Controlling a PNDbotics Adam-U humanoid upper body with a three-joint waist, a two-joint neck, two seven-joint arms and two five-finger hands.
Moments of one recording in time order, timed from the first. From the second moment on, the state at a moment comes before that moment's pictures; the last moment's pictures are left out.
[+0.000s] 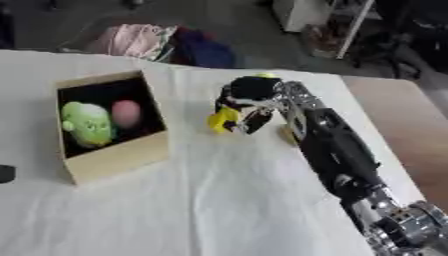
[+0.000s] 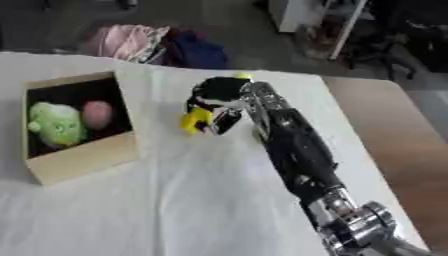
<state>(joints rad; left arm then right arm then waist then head) -0.28 0.25 -0.20 -1.98 0.08 -0.23 -0.26 -0.86 -0.44 -0.07 -1.01 1.12 -0.84 0.33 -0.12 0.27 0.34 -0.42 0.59</state>
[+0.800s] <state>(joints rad) -0.29 0.25 -0.20 -1.98 0.12 -0.23 -0.26 -0.91 -0.43 -0.07 -1.13 0.87 -0.82 0.30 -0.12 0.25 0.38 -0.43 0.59</state>
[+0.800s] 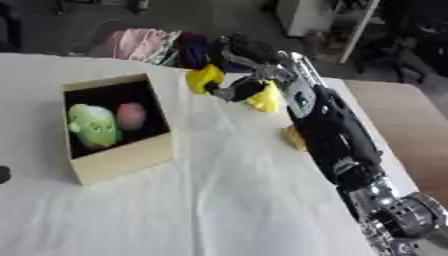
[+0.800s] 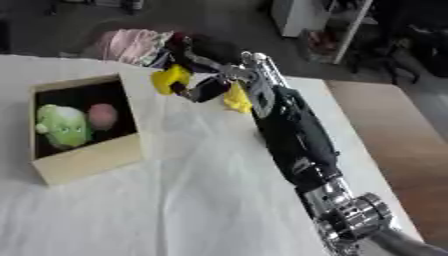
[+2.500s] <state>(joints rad) -0.31 0.25 -0.19 -1.98 0.14 -0.23 -0.23 -0.91 -0.32 0.03 -1.11 1.00 -0.90 0.16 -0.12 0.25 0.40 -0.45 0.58</state>
